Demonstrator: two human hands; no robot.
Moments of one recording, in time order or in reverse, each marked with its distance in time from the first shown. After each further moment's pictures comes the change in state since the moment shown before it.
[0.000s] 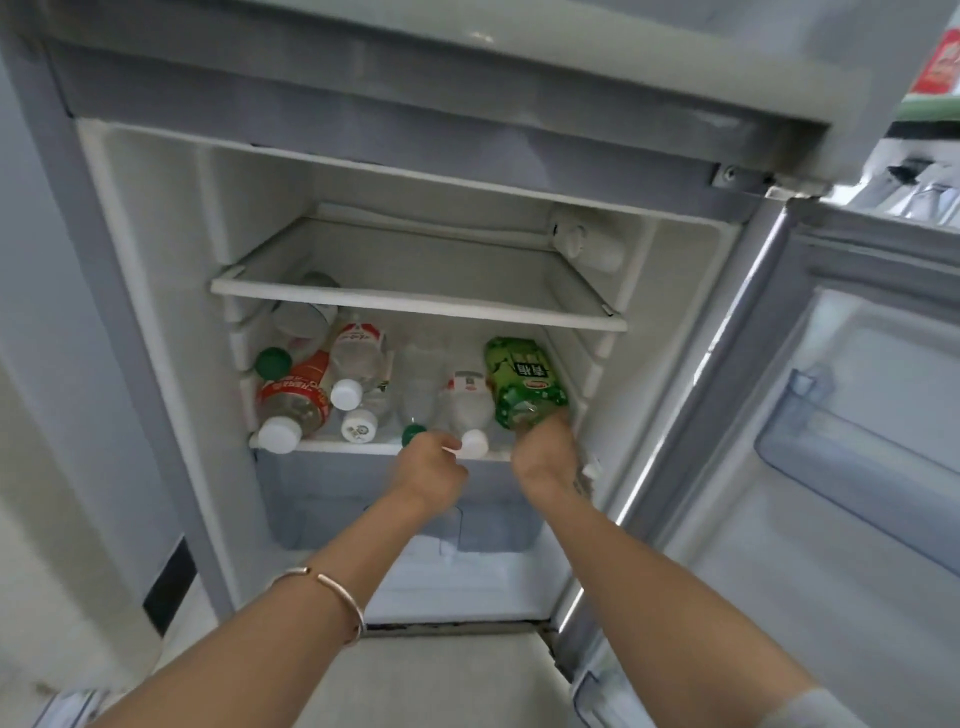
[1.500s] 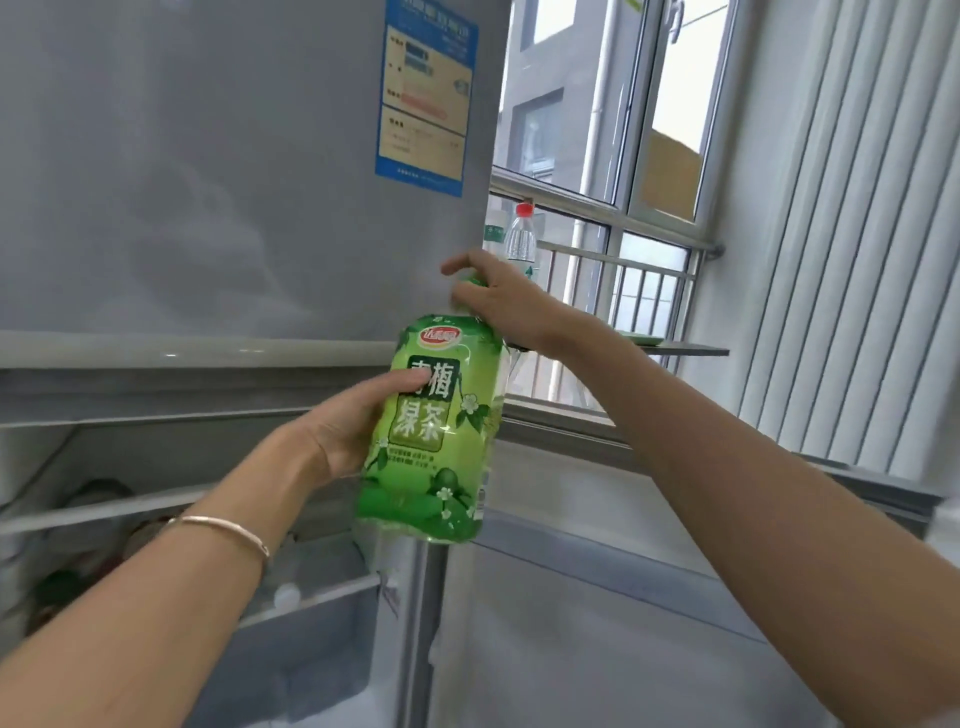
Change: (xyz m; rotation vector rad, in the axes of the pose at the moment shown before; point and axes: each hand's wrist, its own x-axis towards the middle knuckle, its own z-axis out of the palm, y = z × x) left_hand -0.146 0.254 -0.075 -0.571 -1.050 0.407; right_hand -0.094 -0.162 -0.406 0.110 -0.067 -0.628
